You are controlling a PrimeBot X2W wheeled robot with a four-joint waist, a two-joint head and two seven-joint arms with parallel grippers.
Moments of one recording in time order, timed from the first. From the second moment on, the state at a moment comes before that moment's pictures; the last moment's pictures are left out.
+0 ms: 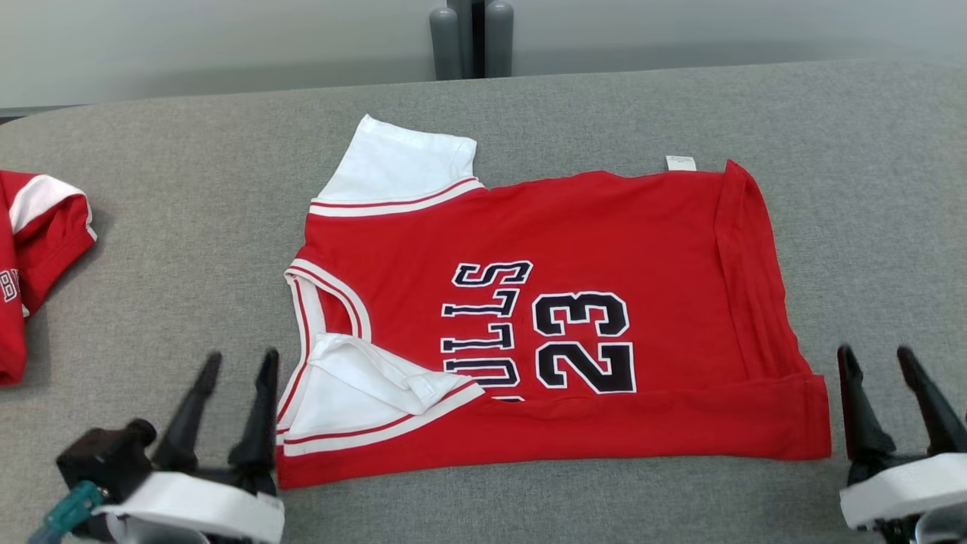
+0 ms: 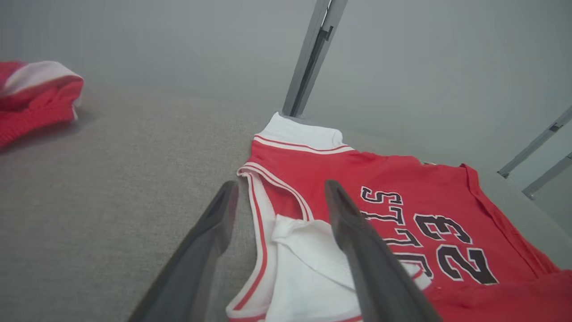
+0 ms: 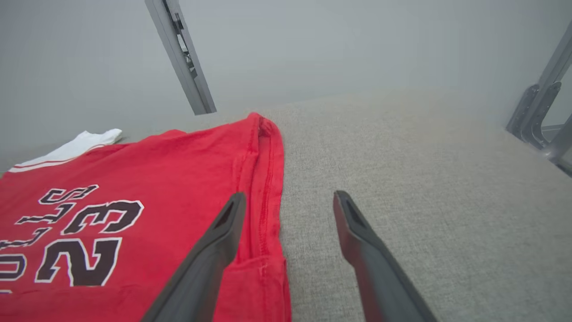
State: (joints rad) left arm 0.03 0.30 -0.23 -0.04 -0.65 0.08 -0.15; right arm 0.00 -0.14 -0.10 0.10 0.31 0.13 -0.10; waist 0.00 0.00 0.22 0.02
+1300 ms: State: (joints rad) left arm -0.23 0.34 -0.26 0.01 -0.44 0.13 -0.19; right arm -0.07 -0.06 -0.05 0.01 0.18 0.13 -0.15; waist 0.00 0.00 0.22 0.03
